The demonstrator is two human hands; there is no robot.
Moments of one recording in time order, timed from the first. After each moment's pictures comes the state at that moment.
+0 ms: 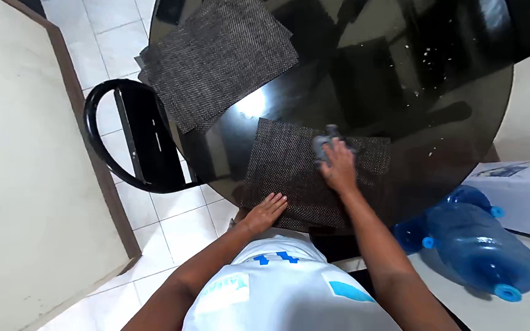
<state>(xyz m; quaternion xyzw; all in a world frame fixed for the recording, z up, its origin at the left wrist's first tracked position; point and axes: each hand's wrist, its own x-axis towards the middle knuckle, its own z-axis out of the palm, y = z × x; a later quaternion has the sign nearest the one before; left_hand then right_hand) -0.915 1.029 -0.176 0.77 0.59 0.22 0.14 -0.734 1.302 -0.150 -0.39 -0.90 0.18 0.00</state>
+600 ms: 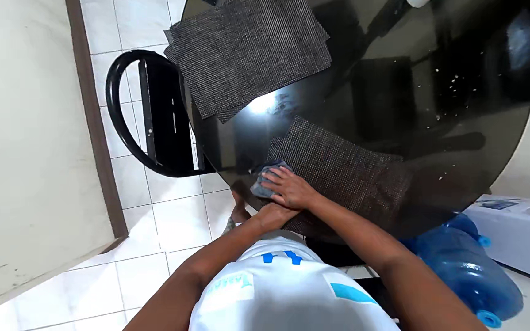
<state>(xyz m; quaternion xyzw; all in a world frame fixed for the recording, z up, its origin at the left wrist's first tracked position) -0.907 1.036 -0.149 0.71 0.61 0.18 0.29 -0.850 1.208 -0.136 0.04 -0.95 0.31 -0.09</state>
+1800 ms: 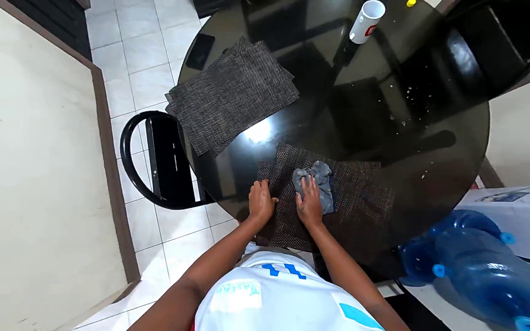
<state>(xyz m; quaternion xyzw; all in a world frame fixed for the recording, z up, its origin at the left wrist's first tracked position) -0.954 1.130 -0.089 0.35 0.87 0.10 0.34 -0.790 1.203 -0.156 -0.46 -0.84 0.28 0.09</state>
